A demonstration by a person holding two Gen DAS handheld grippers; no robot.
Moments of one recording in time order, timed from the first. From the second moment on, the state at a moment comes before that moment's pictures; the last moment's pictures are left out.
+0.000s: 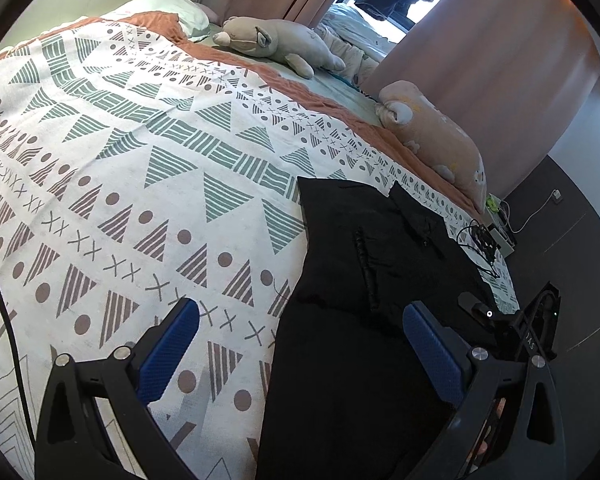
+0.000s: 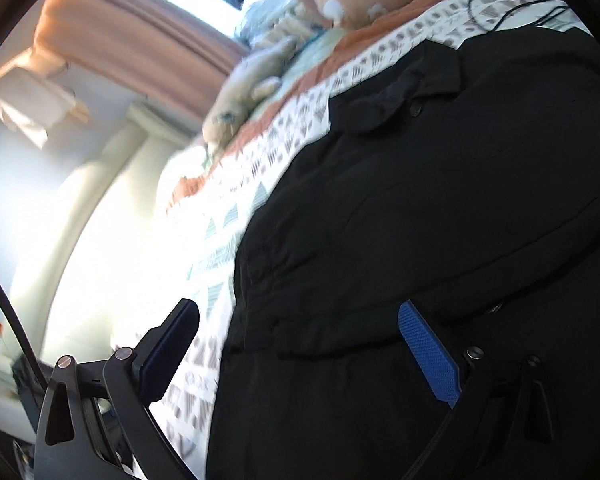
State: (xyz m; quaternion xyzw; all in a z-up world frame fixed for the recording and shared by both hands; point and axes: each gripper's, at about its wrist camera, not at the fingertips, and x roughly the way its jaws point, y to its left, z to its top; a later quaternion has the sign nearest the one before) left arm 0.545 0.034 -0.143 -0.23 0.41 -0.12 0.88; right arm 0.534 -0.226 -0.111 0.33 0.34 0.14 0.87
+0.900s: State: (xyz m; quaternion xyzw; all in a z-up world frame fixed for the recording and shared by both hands) left arm 0.548 0.019 -0.133 -0.18 0.41 -0.07 0.89; right arm 0.557 -0.194 -0.154 0.37 0.39 0.14 0.83
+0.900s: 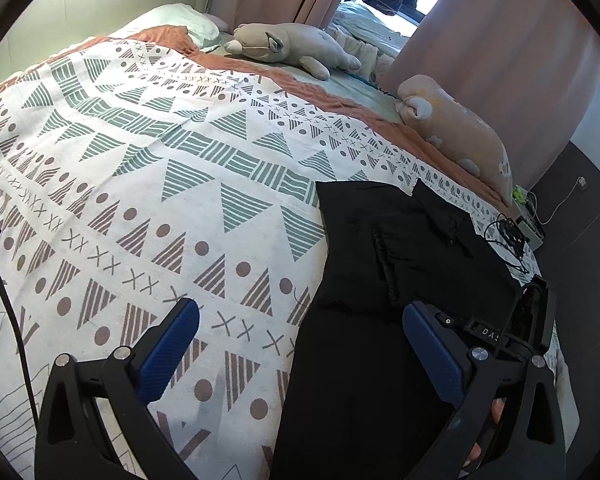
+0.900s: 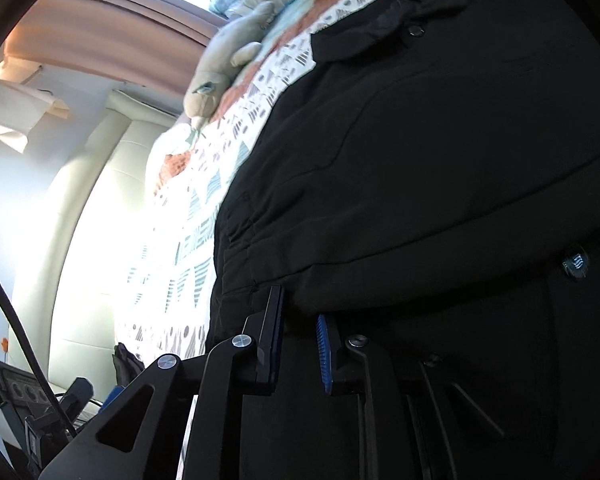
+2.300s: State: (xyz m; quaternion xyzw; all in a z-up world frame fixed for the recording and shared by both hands) left arm 0.286 0.009 -0.120 -0.19 0.28 -0.06 0.94; right arm 0.195 -0.229 -0.086 0.33 0.27 -0.04 0.90
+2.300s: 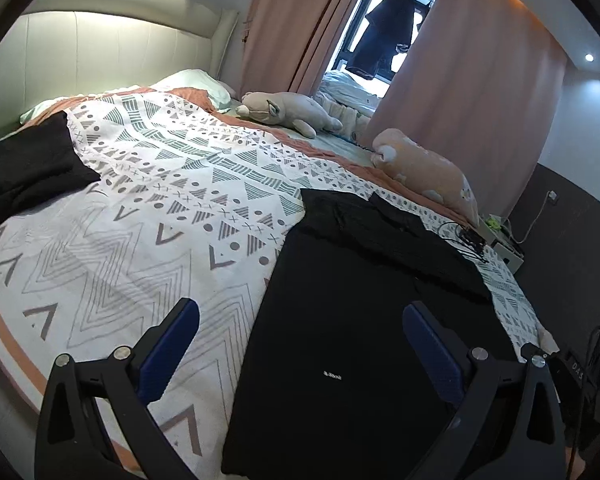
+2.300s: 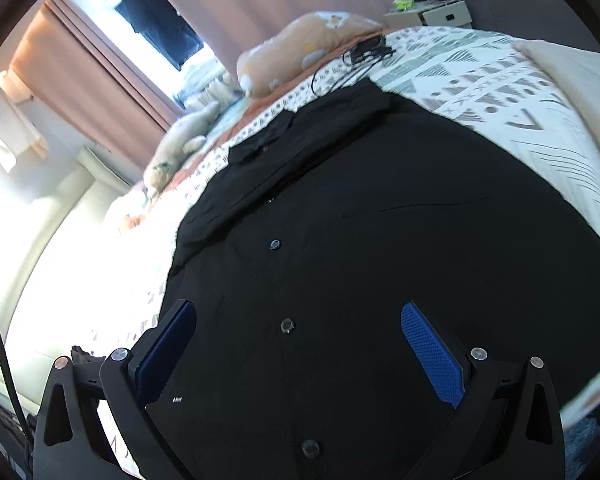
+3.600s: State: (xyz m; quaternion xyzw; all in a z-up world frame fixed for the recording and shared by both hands) left arm 0.137 0.062 -0.082 -0.19 0.35 -0.12 0.91; right arm -0.045 -0.317 -0.091 0.38 0.26 0.00 0.89
